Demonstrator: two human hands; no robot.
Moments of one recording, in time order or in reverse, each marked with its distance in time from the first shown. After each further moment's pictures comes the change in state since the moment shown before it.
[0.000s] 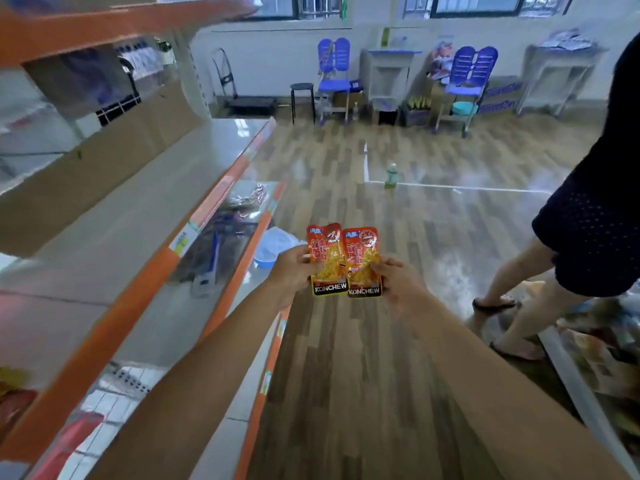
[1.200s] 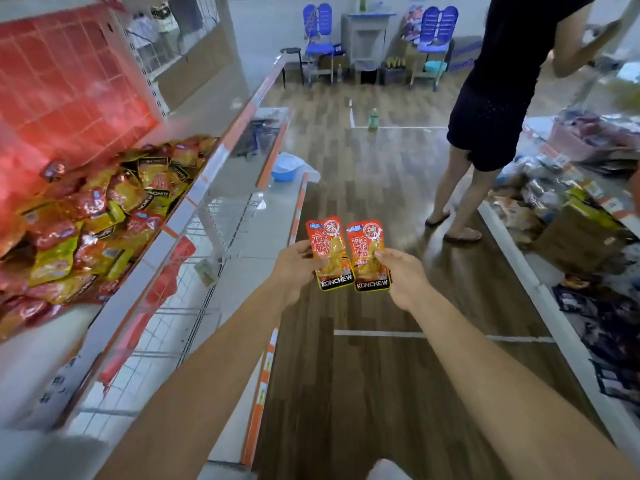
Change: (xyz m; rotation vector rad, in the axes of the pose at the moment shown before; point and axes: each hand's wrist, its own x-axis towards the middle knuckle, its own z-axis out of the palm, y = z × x) left_hand -0.705 -0.216 -0.076 0.064 0.035 -0.067; right_hand -0.677 0.313 -0.043 -0.019 0.163 -0.013
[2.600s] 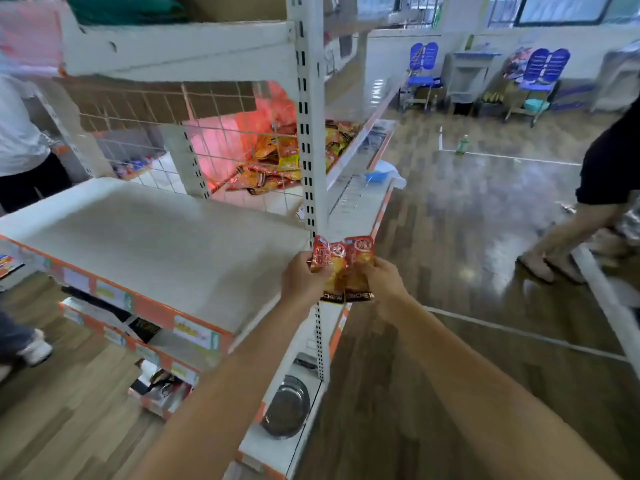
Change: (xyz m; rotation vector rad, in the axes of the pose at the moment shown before) left_hand -0.443 -0.127 -0.214 0.349 0.488 0.171; right_hand -0.446 0.165 0.130 -0.335 -0.325 -0.150
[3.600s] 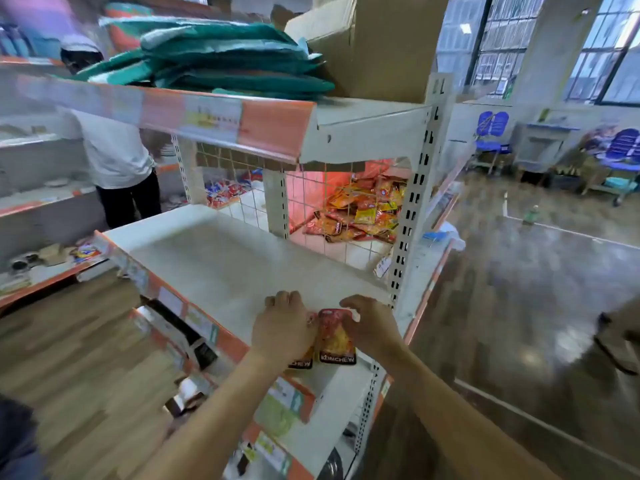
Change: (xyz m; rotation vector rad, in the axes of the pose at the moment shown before) left_hand 0.017 -0.044 -0.158 0.886 0.085 0.058; right_hand -0.018 -0.051 0.152 -0.849 -0.256 -0.446
